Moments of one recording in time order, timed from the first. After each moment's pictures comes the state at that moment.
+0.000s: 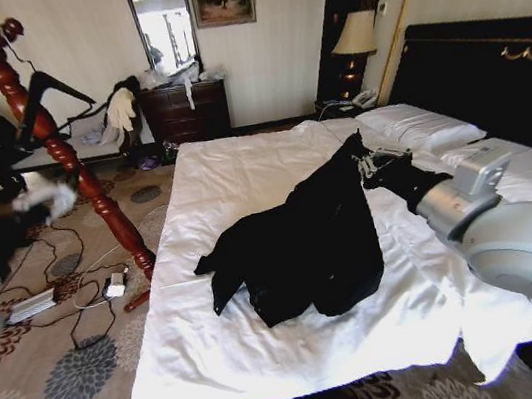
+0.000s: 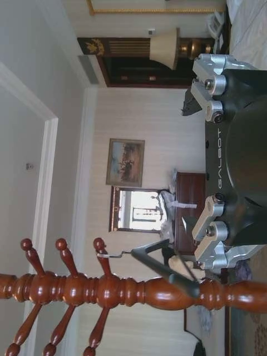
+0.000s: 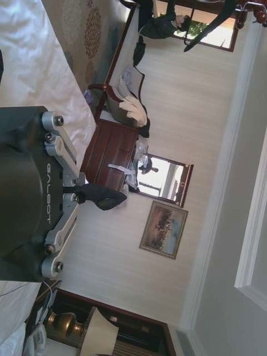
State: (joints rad) left arm 1.59 -0.31 -1.54 -2.38 -1.65 0.34 -0.53; right arm -0.98 0.38 0.54 2.47 1.12 -0.46 0.51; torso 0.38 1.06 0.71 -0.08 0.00
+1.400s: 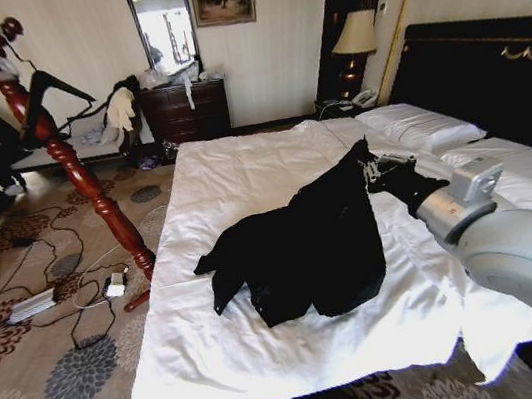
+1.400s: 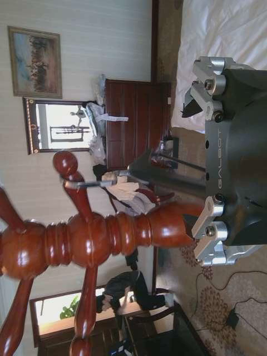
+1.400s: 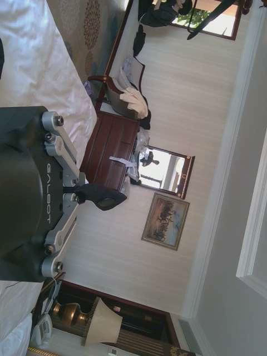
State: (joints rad) left arm 1.93 0.60 -1.73 -1.27 -1.92 0.50 -0.57; right arm -1.06 0.42 0.59 2.46 1.06 -0.45 0.50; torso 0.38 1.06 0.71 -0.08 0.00
